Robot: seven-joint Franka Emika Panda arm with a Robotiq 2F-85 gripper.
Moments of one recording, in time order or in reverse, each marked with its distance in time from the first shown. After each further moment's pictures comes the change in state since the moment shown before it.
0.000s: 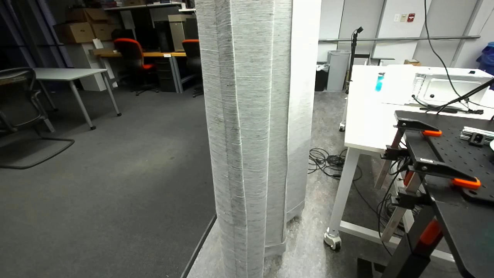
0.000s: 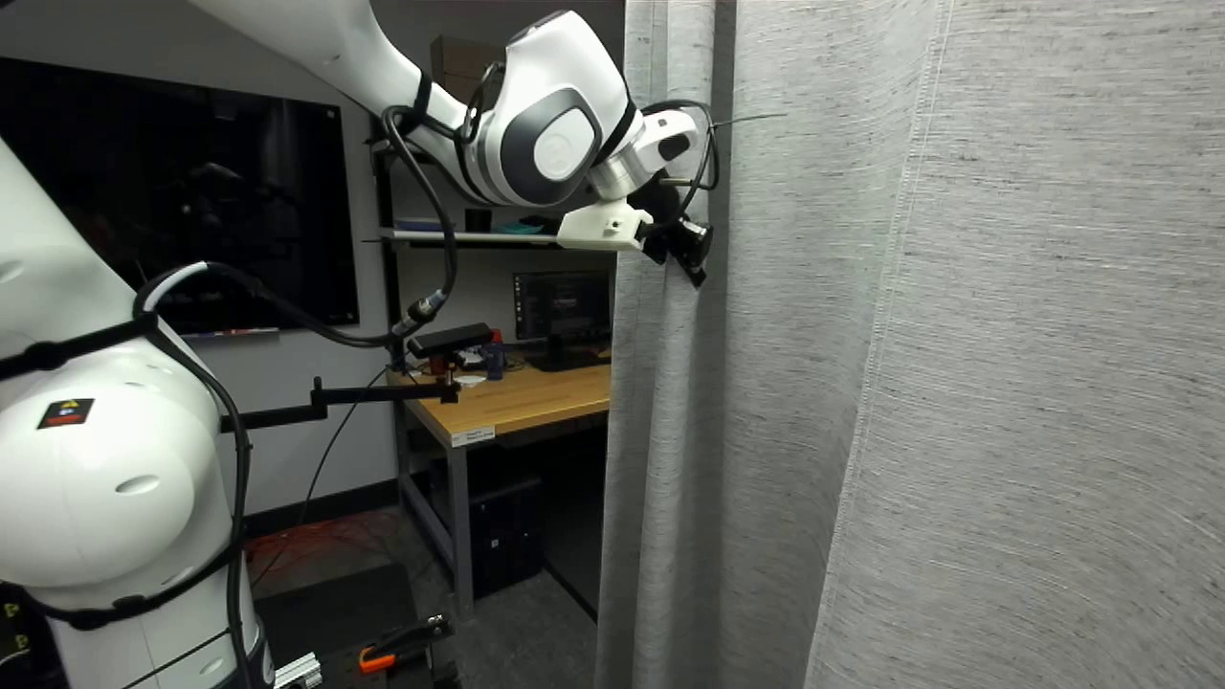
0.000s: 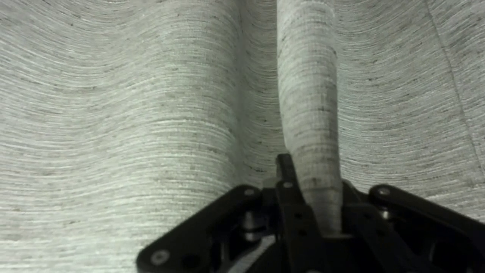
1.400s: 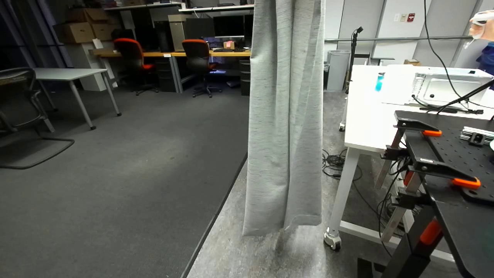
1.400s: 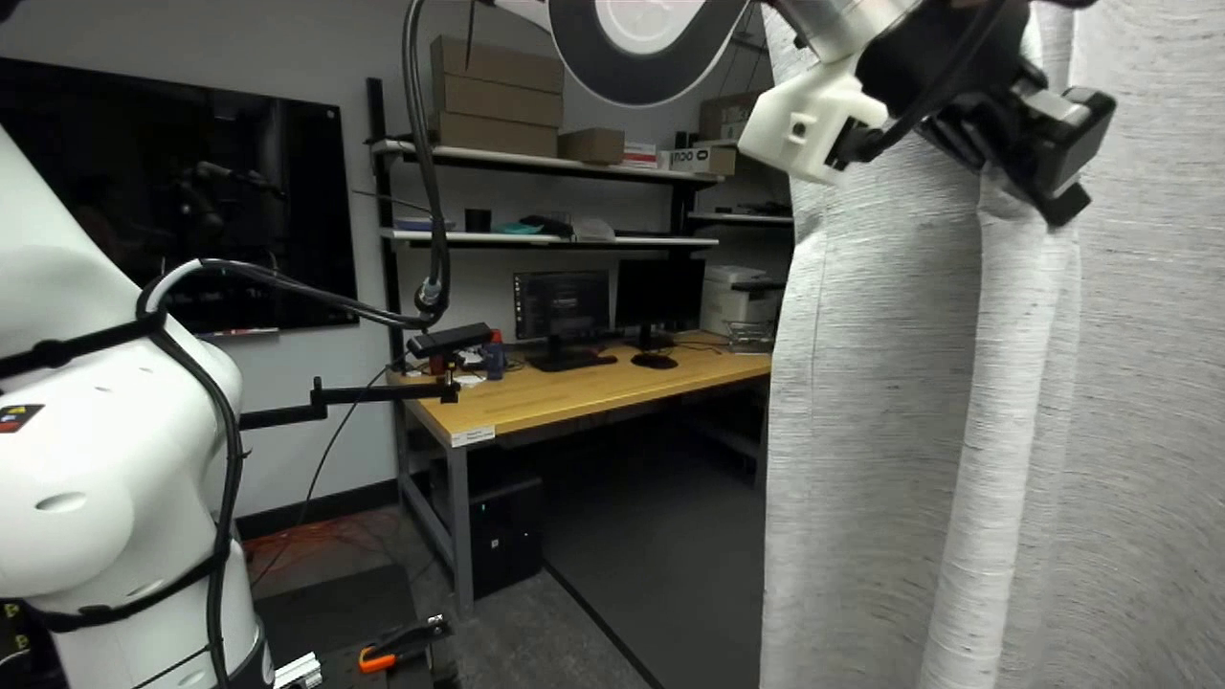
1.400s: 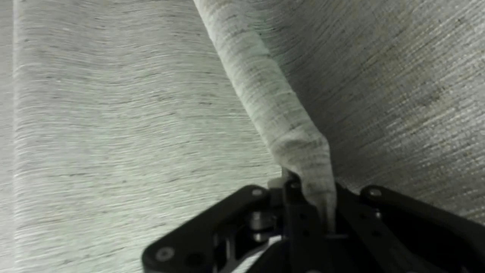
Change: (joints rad) arm -0.224 -0.003 -0.440 0.162 0.087 -0.001 -0.001
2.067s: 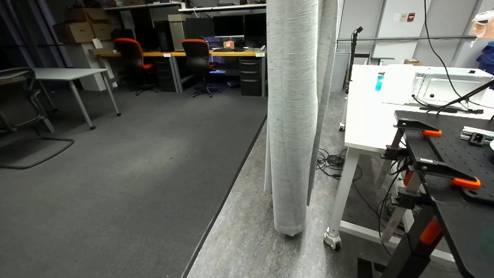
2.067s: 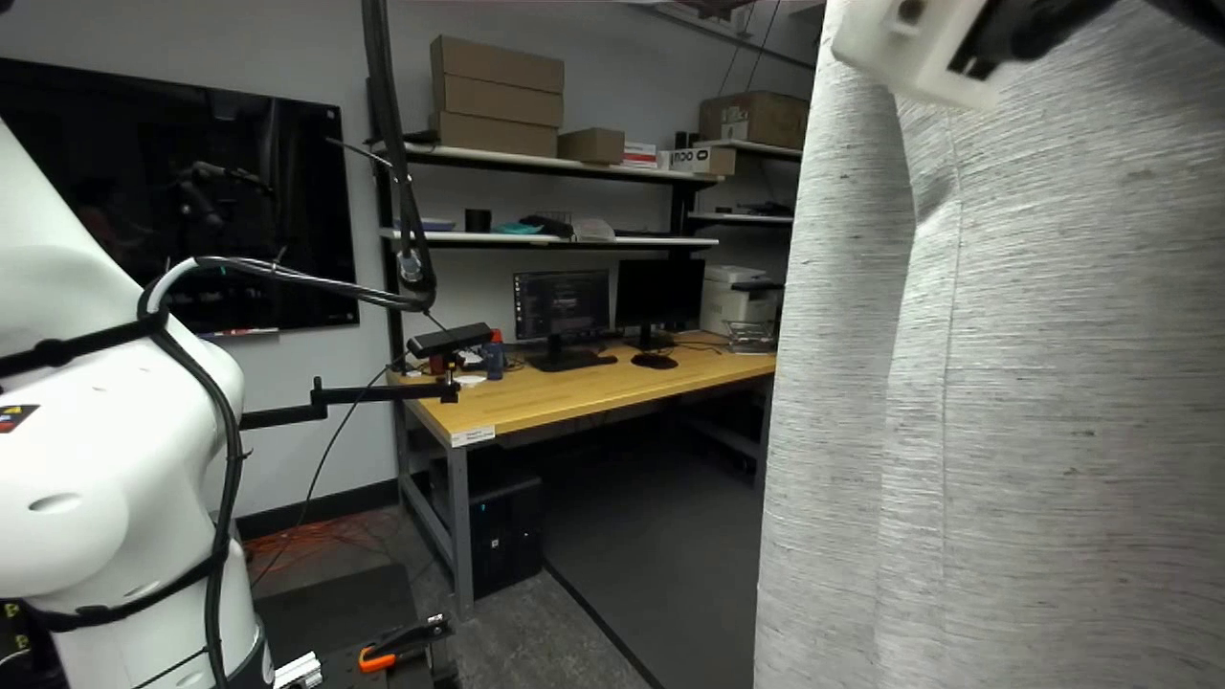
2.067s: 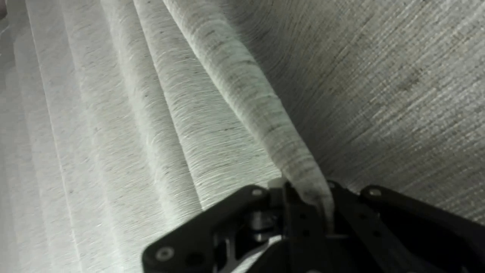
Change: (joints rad) arm -0.017 0.010 -0.193 0.096 0.098 -0.034 -0.030
